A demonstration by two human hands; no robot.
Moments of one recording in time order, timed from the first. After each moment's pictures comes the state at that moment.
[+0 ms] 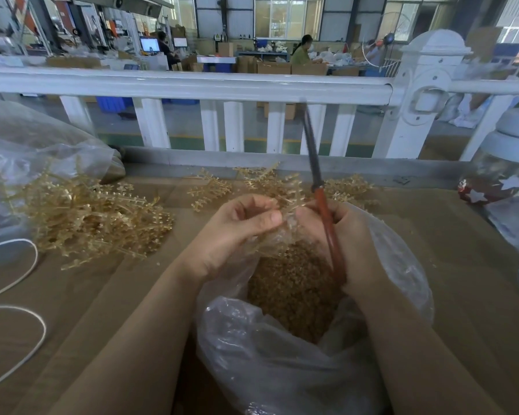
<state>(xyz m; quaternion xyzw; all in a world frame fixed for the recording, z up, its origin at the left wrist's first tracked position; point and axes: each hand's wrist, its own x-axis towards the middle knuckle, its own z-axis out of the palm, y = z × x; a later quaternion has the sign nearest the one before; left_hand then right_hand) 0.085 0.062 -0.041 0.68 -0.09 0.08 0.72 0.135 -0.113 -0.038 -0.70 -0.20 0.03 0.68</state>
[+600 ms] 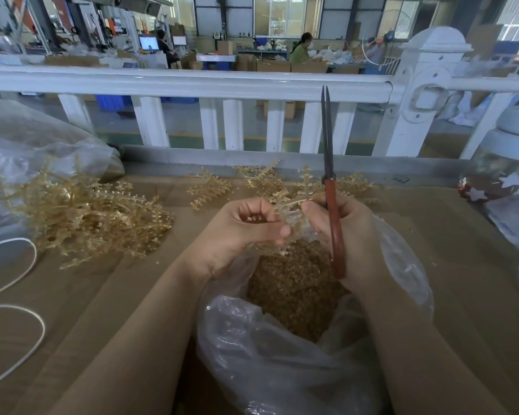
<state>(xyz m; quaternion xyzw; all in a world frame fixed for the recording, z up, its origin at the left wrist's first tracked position) 0.085 0.057 -0.041 0.68 -0.13 0.06 0.72 0.138 -0.115 -0.040 -0.67 -0.19 -0.01 0.72</state>
